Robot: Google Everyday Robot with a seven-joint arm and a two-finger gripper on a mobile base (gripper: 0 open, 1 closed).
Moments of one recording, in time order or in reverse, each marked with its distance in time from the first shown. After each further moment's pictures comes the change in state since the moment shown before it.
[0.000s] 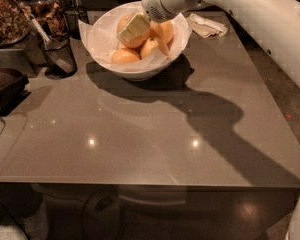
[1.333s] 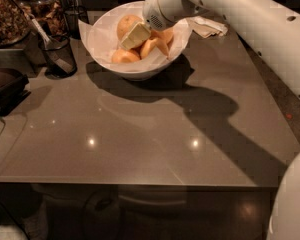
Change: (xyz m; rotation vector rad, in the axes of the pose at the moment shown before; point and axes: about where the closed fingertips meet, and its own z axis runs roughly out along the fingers) arm 0.026 0.009 0.020 -0.058 0.048 0.030
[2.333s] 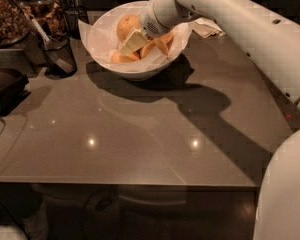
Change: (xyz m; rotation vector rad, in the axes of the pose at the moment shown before) arm 0.015 0.012 0.023 -0.057 0.041 -0.008
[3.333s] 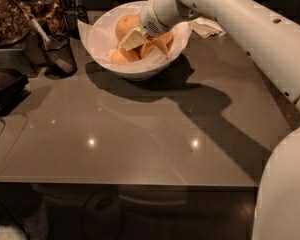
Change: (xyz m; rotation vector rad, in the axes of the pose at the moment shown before) arm -0.004 0.000 -0.003 -0.017 -0.016 -0.002
